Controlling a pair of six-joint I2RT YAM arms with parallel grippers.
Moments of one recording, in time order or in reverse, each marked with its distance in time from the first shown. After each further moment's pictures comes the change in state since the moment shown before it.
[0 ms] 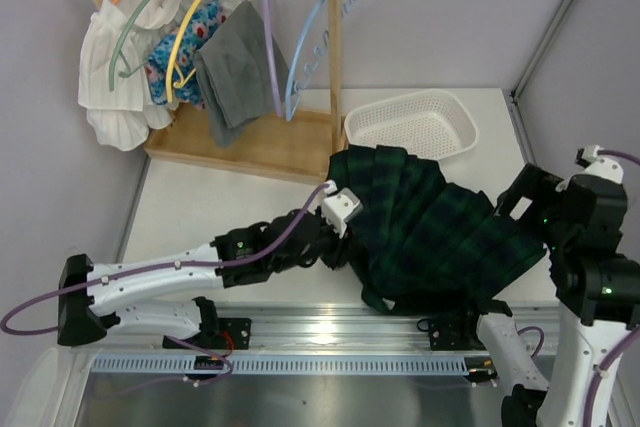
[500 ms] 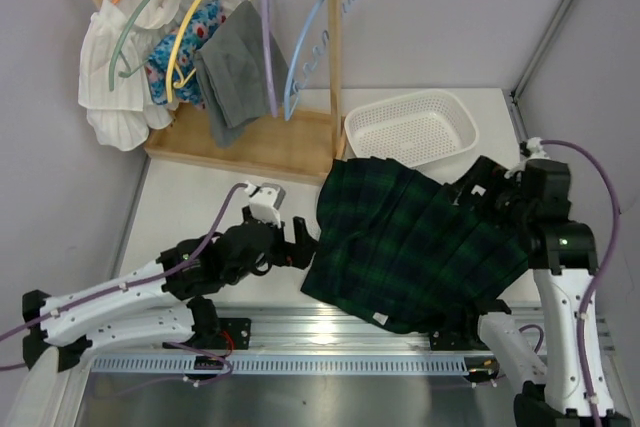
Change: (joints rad) left arm 0.027 -0.306 -0.116 -0.375 -0.254 -0.421; right arm 0.084 0.041 -0.230 0.256 -0.364 0.177
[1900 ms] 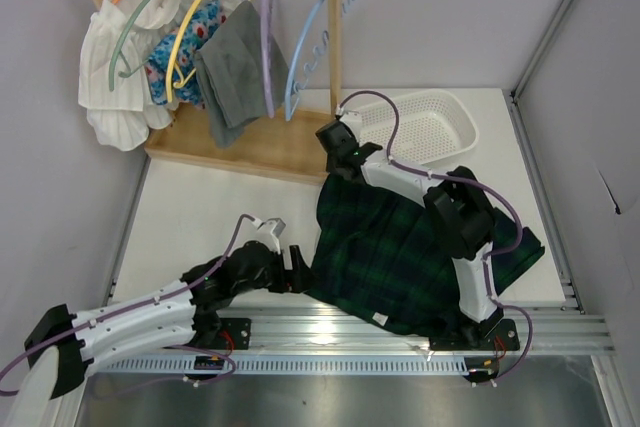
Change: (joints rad) left arm 0.218 -0.089 -0.565 0.406 0.444 -0.227; right arm 0.750 1.282 0.391 0.679 0.671 0.116
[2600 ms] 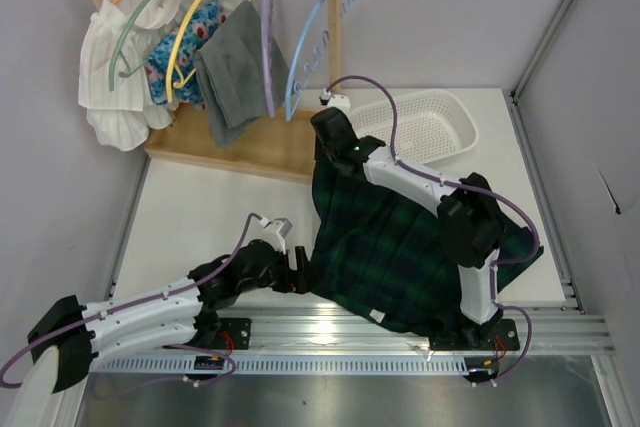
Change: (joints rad) left arm 0.002 0.066 -0.013 0.094 0.032 0.041; right arm 0.039 -0.072 0.046 0.066 -0.056 -0.091
